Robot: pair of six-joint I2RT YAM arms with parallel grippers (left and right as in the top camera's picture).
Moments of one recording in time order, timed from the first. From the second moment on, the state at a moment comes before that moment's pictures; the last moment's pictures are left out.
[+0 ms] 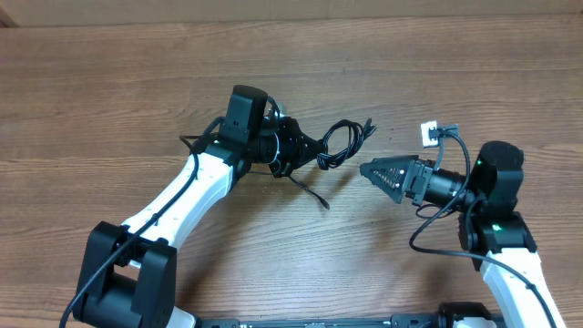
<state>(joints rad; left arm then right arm) -0.38 1.67 1.07 -0.22 0.78 -1.23 -0.01 1.04 0.58 0.04 -1.13 0.64</state>
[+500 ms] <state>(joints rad) -0.40 1.67 1.07 -0.28 0.73 -1.22 0.09 1.14 0.58 -0.05 -0.87 0.65</state>
